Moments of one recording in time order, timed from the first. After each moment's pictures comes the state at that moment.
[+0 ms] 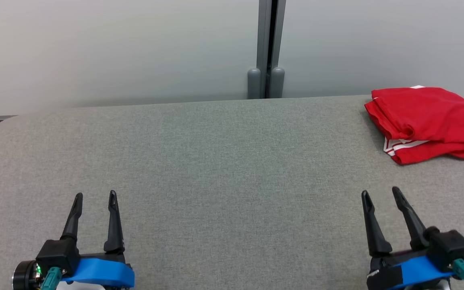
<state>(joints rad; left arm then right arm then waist) -0.03 0.06 0.03 0.24 -0.11 -0.09 -0.26 -0.03 -0.08 0.02 0.15 0.15 0.13 -0.26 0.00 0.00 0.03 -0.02</state>
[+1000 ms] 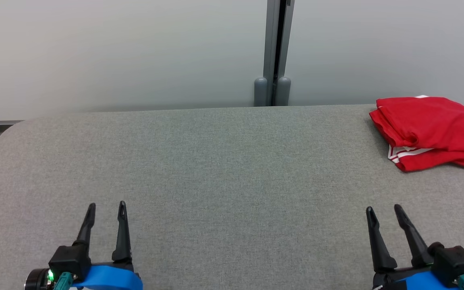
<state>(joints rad) -0.02 0.06 0.00 0.28 -0.11 -0.09 -0.26 0.07 -0.05 0.00 0.08 0.17 0.13 -0.22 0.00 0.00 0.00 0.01</state>
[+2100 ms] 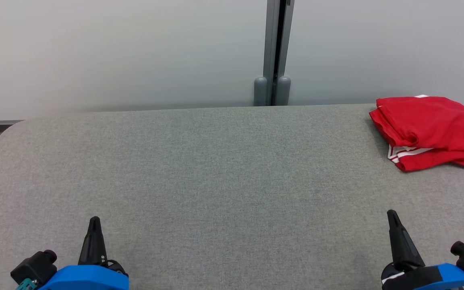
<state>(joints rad) -0.01 0.05 0.03 0.31 -0.60 -0.10 -0.13 0.04 -0.06 0.00 0.17 0.66 0.13 -0.13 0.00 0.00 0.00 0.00</state>
